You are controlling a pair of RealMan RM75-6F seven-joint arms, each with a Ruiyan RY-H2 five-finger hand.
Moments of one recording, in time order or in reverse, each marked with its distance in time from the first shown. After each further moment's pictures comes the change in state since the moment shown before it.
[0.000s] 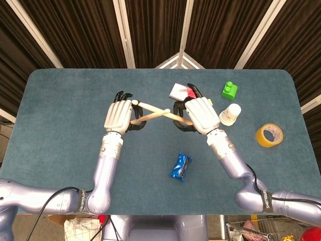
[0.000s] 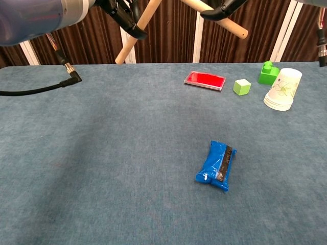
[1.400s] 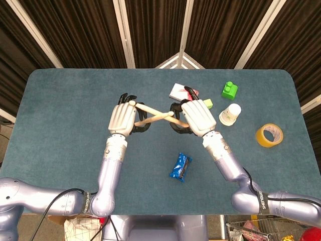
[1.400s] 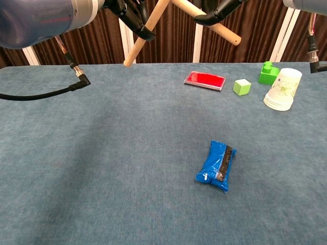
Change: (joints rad) left arm -0.027 -0.035 -0.010 -0.004 -0.014 0.034 0.003; right arm 0.019 -0.021 -0.001 -0.034 0.066 0.015 -0.045
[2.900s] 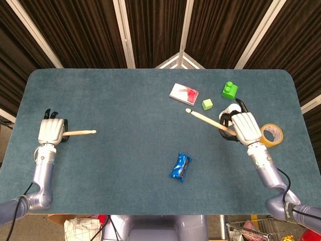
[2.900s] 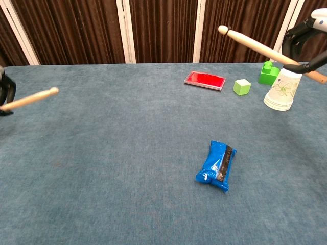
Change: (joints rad) left arm 0.424 0.089 0.493 0.742 0.395 -0.356 -0.294; right arm -0.263 -0.036 -0.214 0.450 -0.350 0.115 0.357
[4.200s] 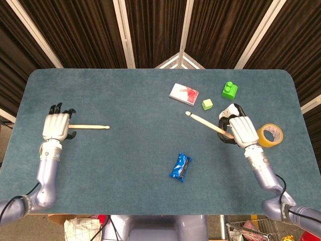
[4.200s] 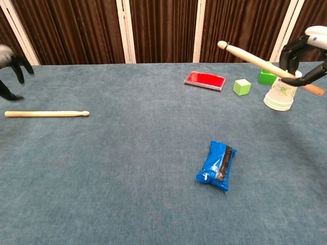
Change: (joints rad) left arm 0.016 0.205 -0.236 -0.493 -0.156 0.029 0.316; right arm -0.016 -0.050 0.018 0.013 0.023 -0.053 -0.045
